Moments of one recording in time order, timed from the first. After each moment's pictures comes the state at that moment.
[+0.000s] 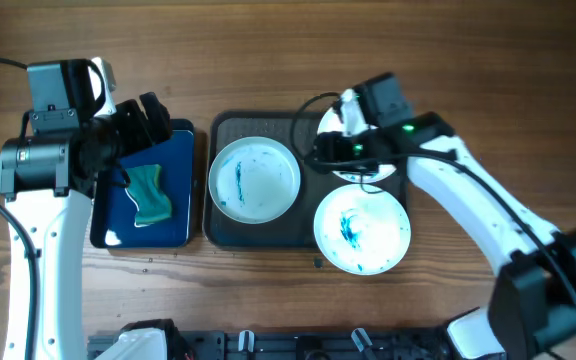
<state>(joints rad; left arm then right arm) 0.08 1.31 1.39 -1.03 0.09 -0.30 0.43 1.66 1.21 -0.69 -0.42 0.43</state>
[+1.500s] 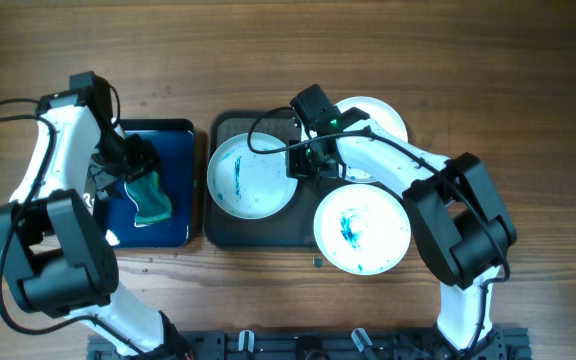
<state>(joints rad) 0.22 1.85 1.34 -1.15 0.03 -0.33 0.56 2.06 1.37 -0.63 -0.29 0.57</state>
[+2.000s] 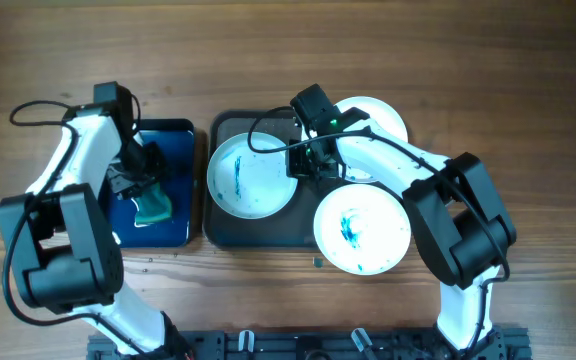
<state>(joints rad) 0.15 1.86 1.22 -0.97 0.00 -0.32 0.56 2.06 1.37 -0.62 -0.29 0.58</state>
